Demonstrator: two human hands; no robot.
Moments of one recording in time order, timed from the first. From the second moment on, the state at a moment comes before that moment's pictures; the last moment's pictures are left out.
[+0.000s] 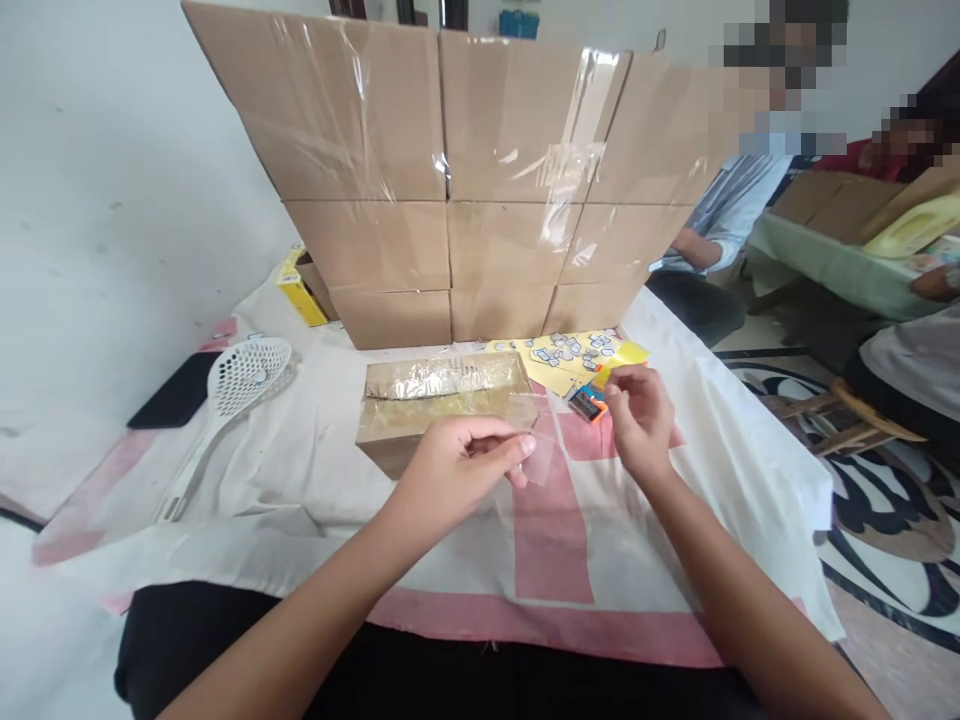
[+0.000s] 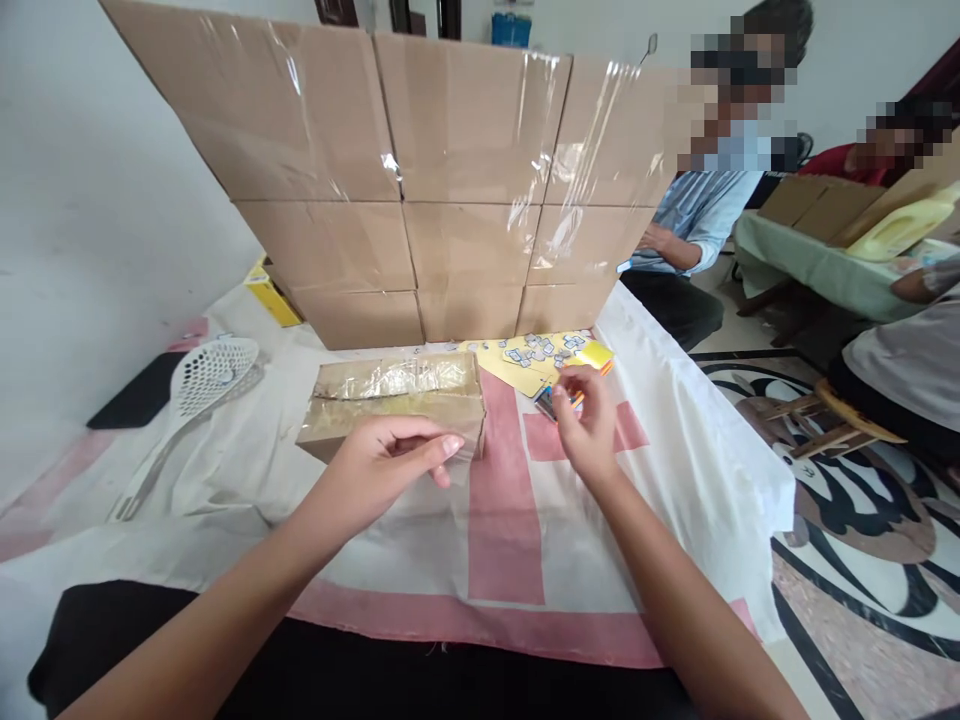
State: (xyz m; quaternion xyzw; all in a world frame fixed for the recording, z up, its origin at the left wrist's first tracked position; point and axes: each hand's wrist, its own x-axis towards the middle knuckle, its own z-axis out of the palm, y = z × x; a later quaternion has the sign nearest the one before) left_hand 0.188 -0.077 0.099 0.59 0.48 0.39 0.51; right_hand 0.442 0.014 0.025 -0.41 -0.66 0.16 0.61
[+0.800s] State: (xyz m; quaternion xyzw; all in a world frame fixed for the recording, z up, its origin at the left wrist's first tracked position) left_hand 0.155 -0.089 0.113 0.57 0.40 0.47 0.54; right_hand 0.330 -0.043 0.136 -0.29 -0.77 0.30 0.48
